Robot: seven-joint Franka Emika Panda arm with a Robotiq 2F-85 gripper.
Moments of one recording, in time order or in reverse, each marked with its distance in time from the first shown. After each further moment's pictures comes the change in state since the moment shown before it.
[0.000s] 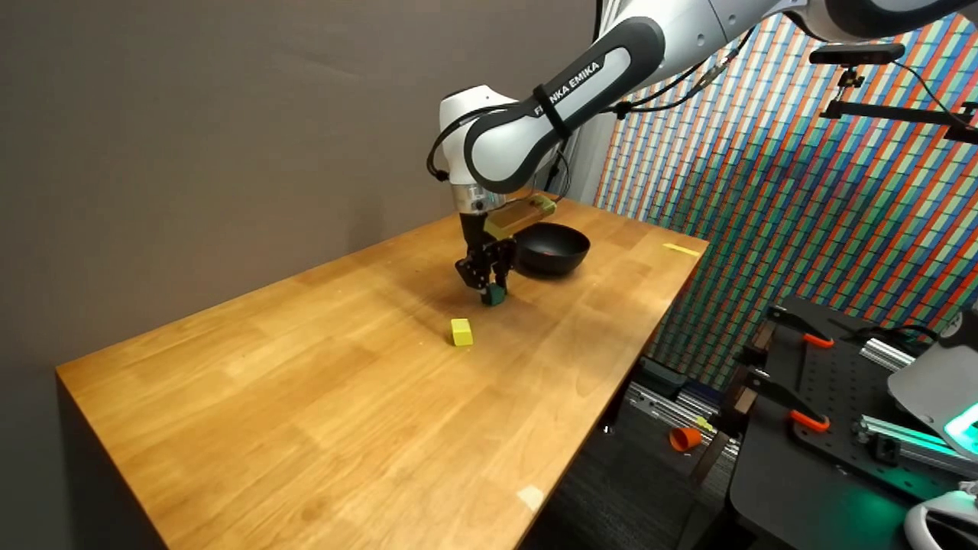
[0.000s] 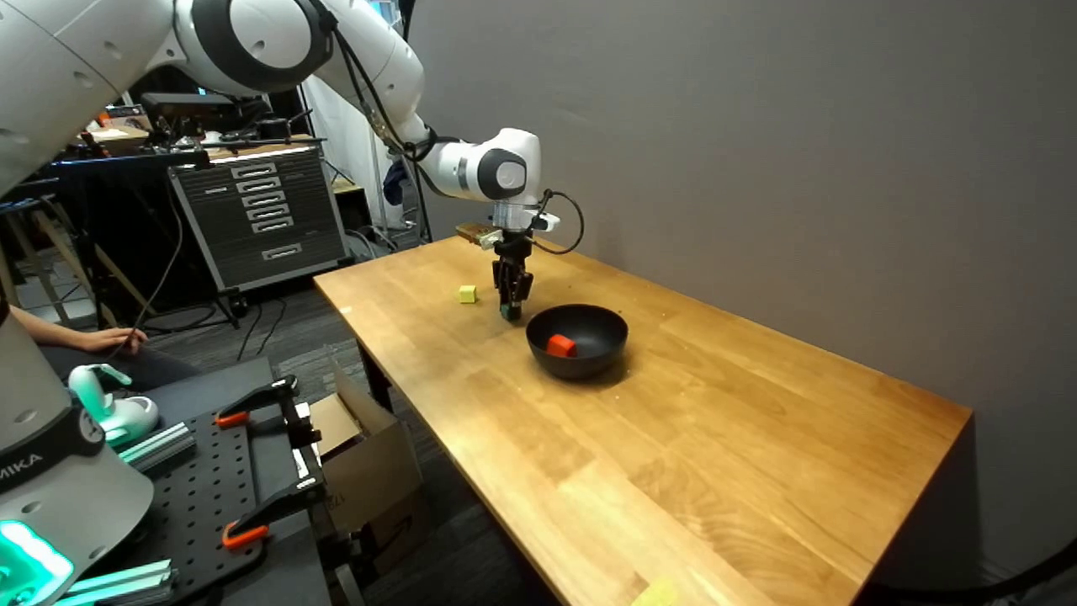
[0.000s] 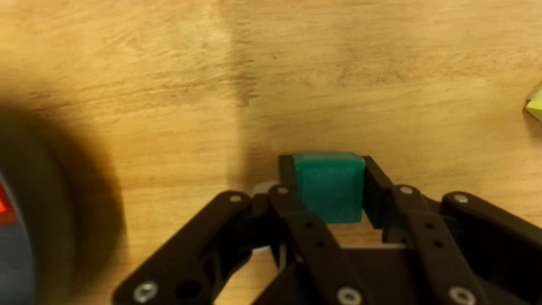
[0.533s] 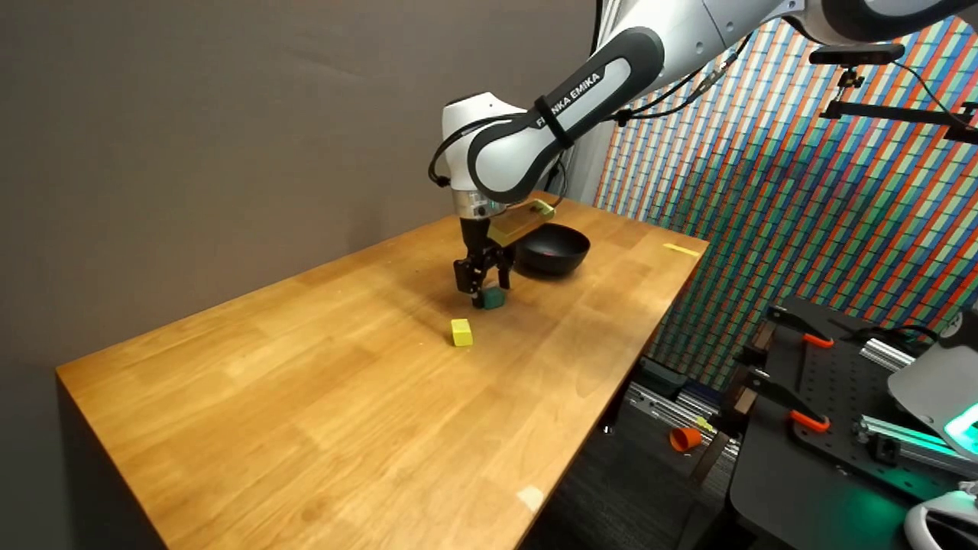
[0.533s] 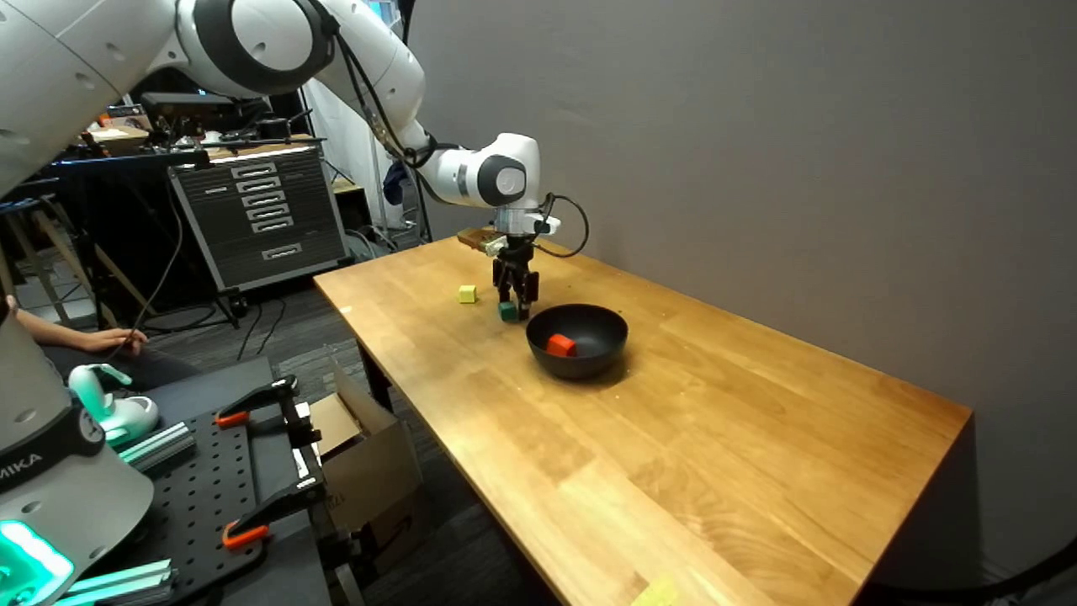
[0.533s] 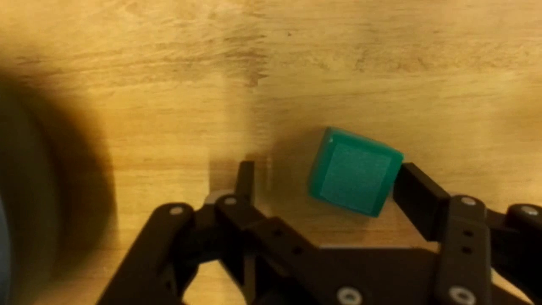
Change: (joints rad) arm 0.000 0.010 -0.003 -0.015 -0.019 0.059 -0.053
